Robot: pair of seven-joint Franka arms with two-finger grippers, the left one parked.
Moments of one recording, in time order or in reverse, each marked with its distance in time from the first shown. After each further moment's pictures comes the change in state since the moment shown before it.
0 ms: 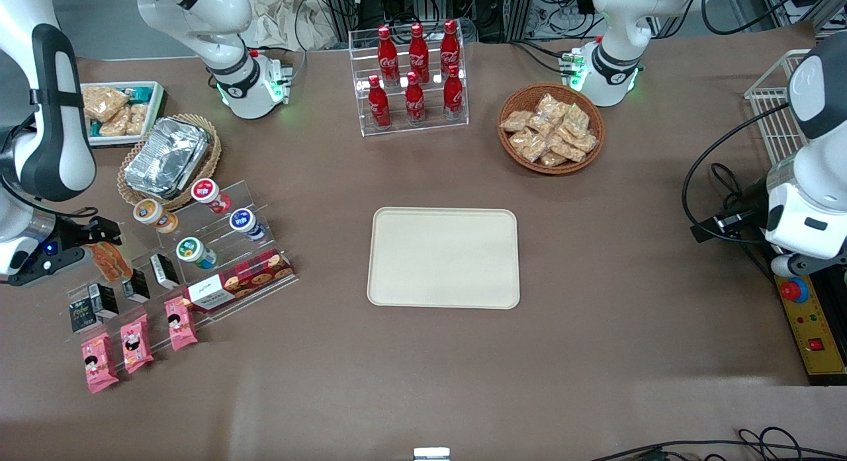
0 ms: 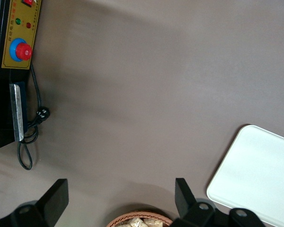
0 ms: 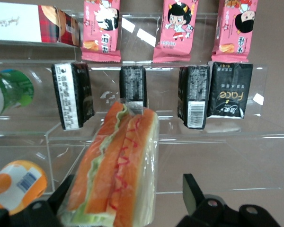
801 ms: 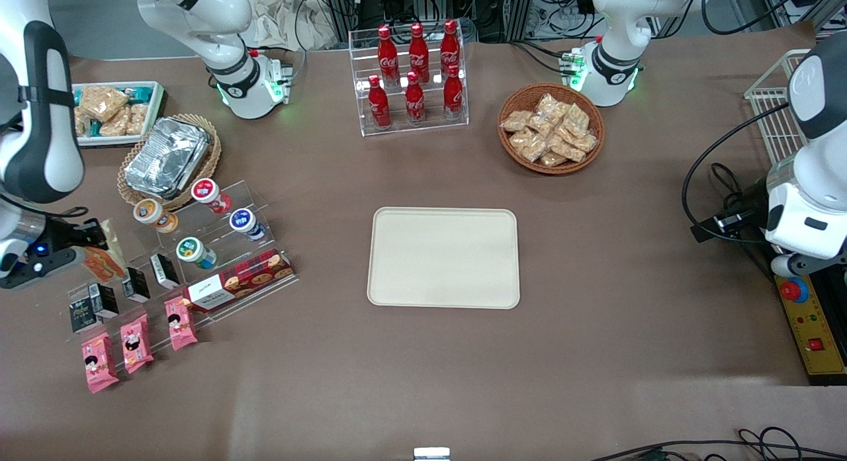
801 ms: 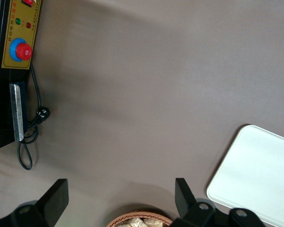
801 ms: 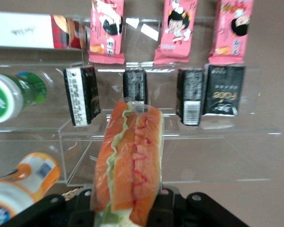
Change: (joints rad) arm 0.002 0.009 0.010 0.134 0.007 -0.156 0.000
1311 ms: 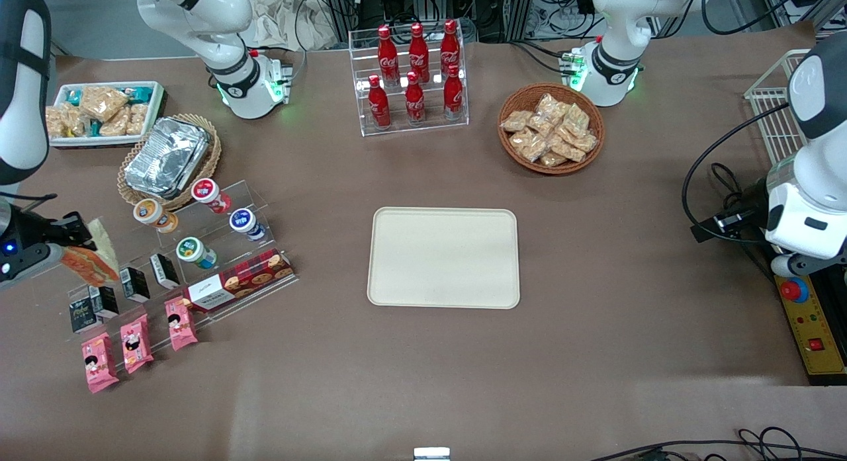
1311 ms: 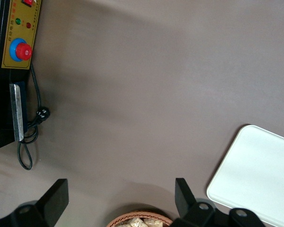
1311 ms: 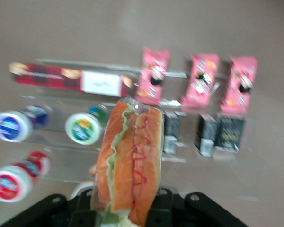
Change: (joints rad) arm 0.036 0.004 0.116 0.268 0.091 -0.262 0.006
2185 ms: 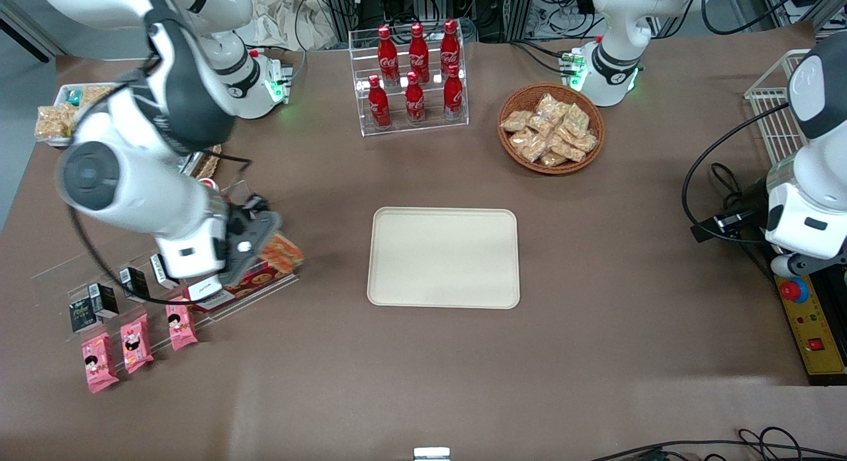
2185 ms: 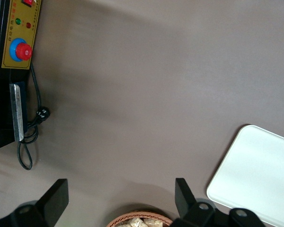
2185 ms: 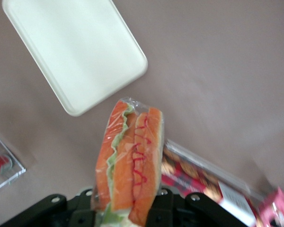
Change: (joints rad) arm 0.246 0.151 0.307 0.147 0.053 -0.004 0.127
